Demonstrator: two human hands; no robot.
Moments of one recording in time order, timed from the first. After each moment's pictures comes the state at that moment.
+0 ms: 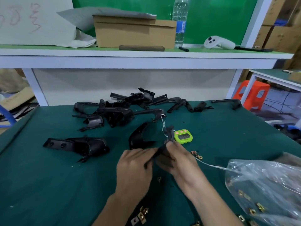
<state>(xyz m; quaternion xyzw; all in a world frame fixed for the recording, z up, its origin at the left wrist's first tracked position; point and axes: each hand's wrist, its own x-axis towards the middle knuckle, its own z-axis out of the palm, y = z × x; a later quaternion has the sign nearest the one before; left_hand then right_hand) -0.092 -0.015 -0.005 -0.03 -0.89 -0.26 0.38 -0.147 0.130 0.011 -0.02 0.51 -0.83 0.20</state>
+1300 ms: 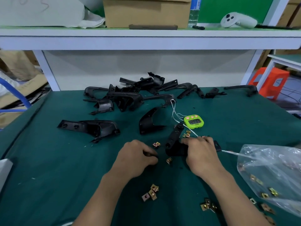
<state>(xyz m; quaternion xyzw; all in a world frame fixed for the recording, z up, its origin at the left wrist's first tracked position) -0.084 -0.056 -0.002 0.08 -0.93 -0.36 0.01 -0.155 0.153 -0.004 -0.19 0.97 -0.07 -0.10</state>
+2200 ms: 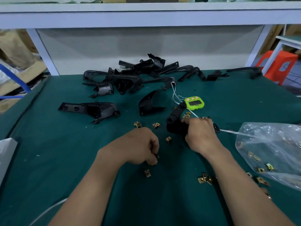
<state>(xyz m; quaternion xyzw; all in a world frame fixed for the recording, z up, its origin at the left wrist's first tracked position) -0.061 -0.043 0.031 -0.02 -0.95 -0.27 -0.18 -0.155 0.153 -0.001 -0.17 0.98 -0.11 -0.06</state>
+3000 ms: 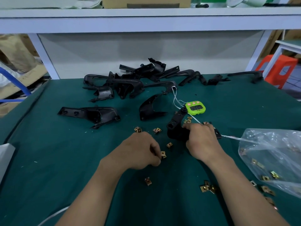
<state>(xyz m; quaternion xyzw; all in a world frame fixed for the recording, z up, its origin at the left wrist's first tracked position) -0.067 -0.043 0.018 0.00 -0.94 -0.31 -0.12 -0.154 0.153 -0.001 -0.17 0.98 -0.13 -0.04</state>
